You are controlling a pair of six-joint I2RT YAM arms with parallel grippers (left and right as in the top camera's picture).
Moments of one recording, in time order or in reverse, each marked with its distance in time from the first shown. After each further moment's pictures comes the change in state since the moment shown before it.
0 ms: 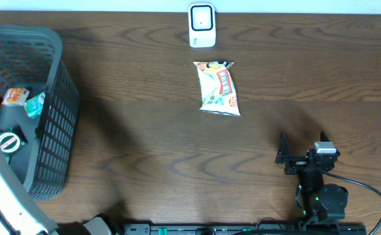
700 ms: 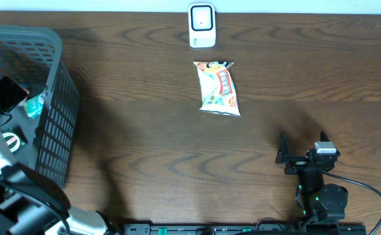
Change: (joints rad) left arm 0.008 0.330 -0.005 0.125 0.298 0.179; right arm 0.000 0.000 0.000 0.000 0.000 0.000
